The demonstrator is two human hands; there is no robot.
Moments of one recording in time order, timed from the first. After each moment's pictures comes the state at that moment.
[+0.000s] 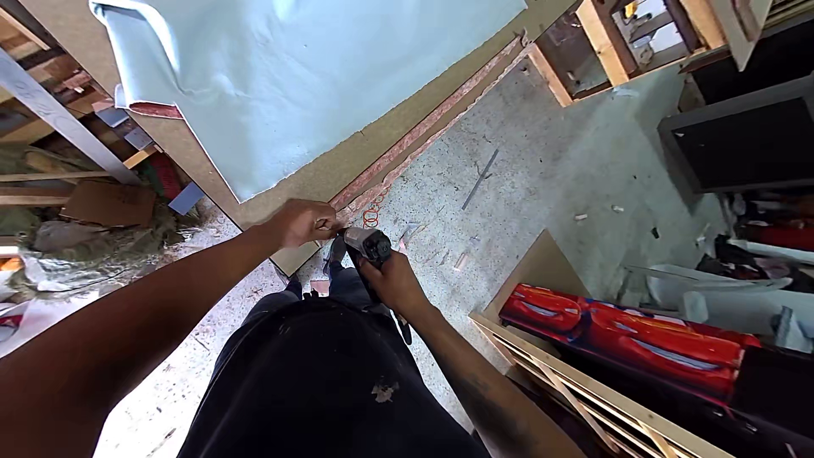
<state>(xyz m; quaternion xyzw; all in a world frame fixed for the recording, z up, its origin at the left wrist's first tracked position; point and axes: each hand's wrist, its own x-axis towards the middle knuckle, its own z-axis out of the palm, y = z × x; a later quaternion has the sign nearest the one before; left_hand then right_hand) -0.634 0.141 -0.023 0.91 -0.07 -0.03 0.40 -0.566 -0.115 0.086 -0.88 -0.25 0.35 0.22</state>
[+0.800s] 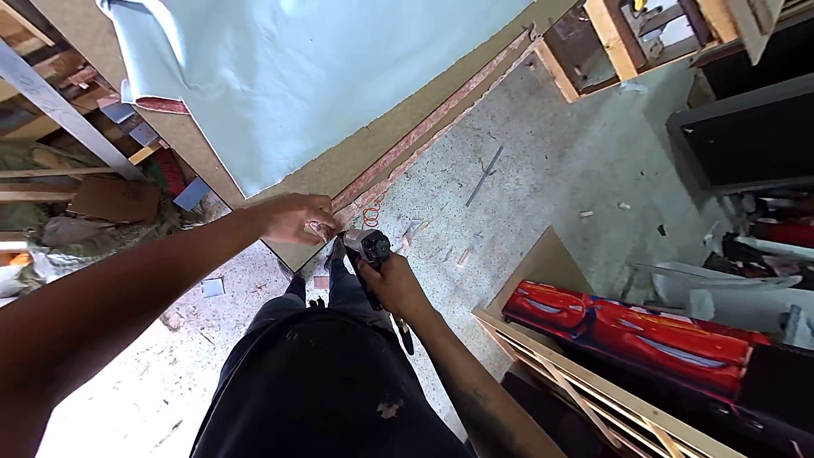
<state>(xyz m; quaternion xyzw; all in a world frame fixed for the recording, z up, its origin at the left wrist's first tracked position) -0.645 0.175 -0.006 0.89 -0.18 -0.08 0.41 -0.583 -0.109 0.090 -0.87 -0.22 0.40 0.21</state>
